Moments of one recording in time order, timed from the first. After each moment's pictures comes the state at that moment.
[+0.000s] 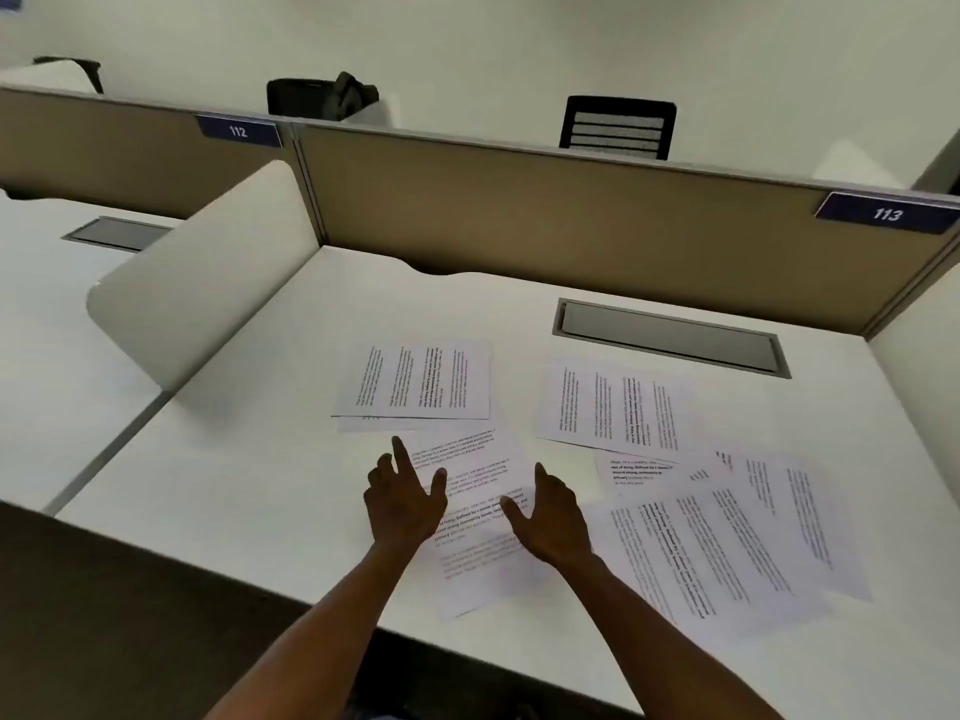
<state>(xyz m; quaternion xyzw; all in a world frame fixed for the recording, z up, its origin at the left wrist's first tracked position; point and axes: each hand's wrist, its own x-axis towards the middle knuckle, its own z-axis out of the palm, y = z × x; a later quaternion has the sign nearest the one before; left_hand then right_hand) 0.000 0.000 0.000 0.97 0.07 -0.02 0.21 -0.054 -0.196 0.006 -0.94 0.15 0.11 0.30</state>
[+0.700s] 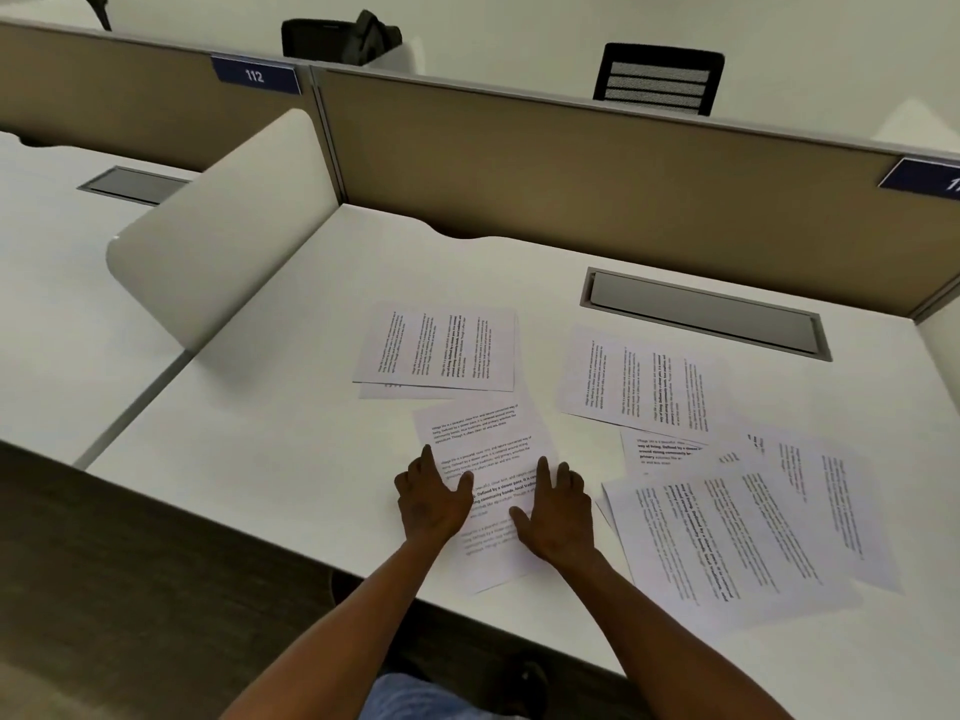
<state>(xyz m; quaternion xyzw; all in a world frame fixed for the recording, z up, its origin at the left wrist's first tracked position) -0.020 -0.002 -0.022 0.92 0.15 -0.10 0.35 -0.059 -0.169 -0.019 -0.97 0.11 0.15 0.16</state>
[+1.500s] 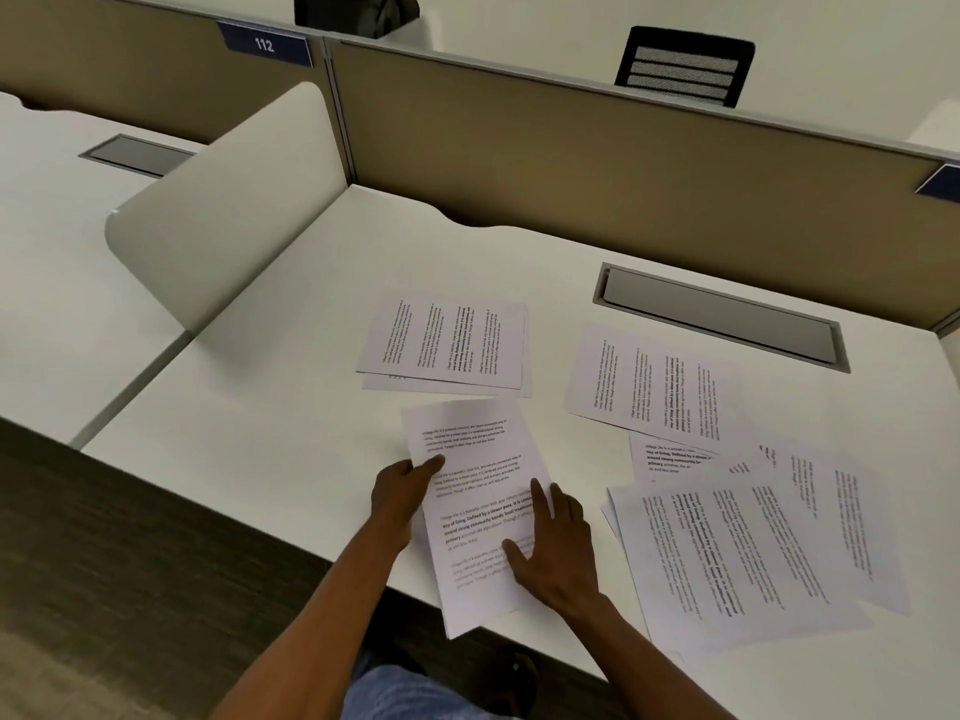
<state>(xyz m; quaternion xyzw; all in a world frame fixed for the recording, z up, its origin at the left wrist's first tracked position) -0.008 0.041 0.001 0.67 0.30 -0.18 0.65 -0.090 -0.167 -0.038 -0.97 0.06 0.13 0.21</state>
